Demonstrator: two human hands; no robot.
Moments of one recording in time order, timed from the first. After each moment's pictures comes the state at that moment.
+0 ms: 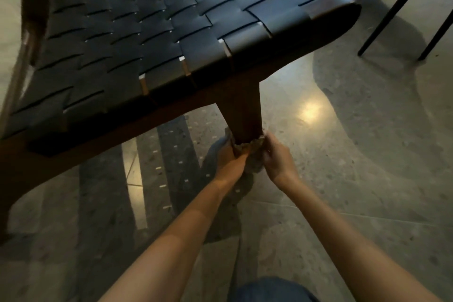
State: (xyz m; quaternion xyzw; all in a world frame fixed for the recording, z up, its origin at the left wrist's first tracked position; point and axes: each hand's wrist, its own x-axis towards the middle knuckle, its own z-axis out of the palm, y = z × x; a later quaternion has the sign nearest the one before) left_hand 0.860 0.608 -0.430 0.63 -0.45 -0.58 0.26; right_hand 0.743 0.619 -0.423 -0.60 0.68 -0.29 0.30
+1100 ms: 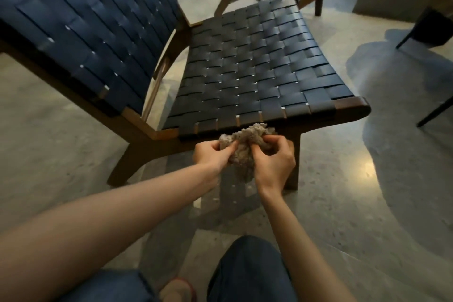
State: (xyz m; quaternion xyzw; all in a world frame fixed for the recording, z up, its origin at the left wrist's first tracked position) left_hand 0.970 0.680 -0.242 0.71 -0.29 -0.45 0.46; right_hand 0.863 0.669 -0.263 -0.50 0.60 -0.55 0.30
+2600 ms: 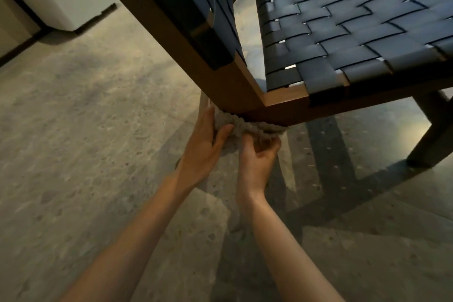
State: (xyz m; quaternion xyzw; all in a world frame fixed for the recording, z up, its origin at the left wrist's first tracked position) left_hand 1.238 0.701 -0.356 0.62 -0.63 -0.21 0.41; right_hand 1.144 0.715 -0.360 -0.22 0.49 -0.61 0.58
